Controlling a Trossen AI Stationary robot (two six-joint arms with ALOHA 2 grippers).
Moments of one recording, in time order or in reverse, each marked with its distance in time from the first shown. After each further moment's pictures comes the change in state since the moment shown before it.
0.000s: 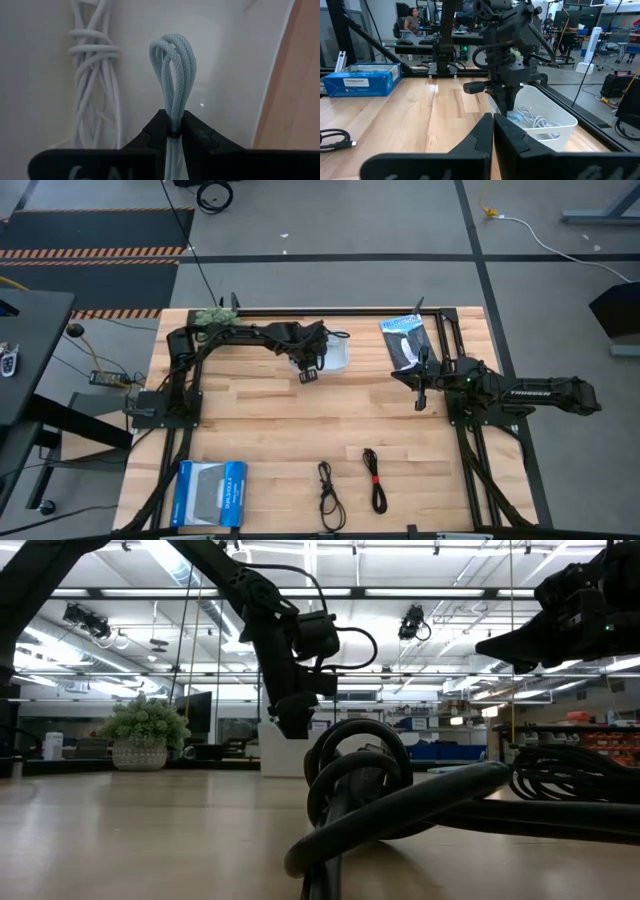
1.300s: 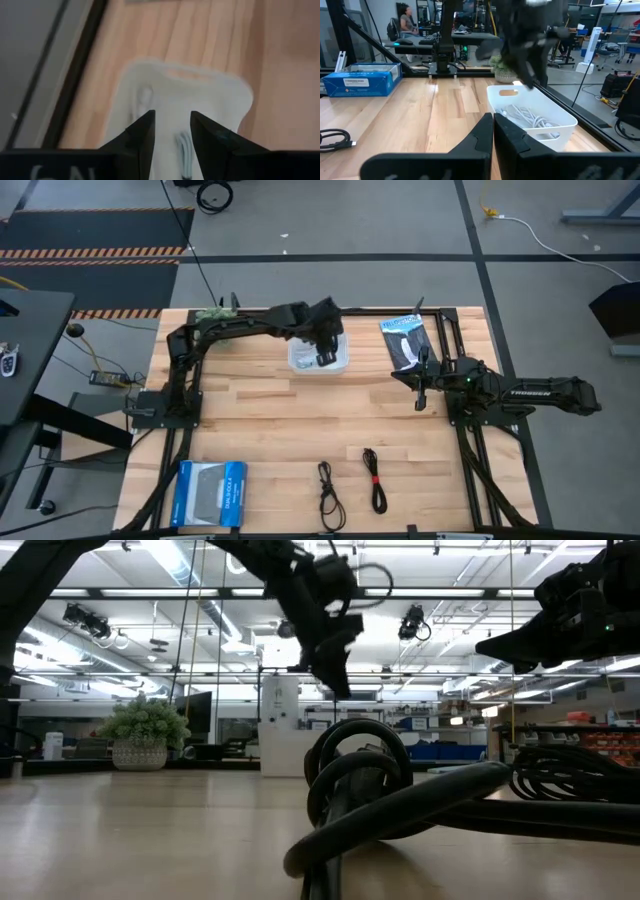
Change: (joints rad) left arm -0.011 -0.003 0.332 -0.099 -0.031 0.007; right arm 0.000 0.000 0.000 0.000 0.000 0.000
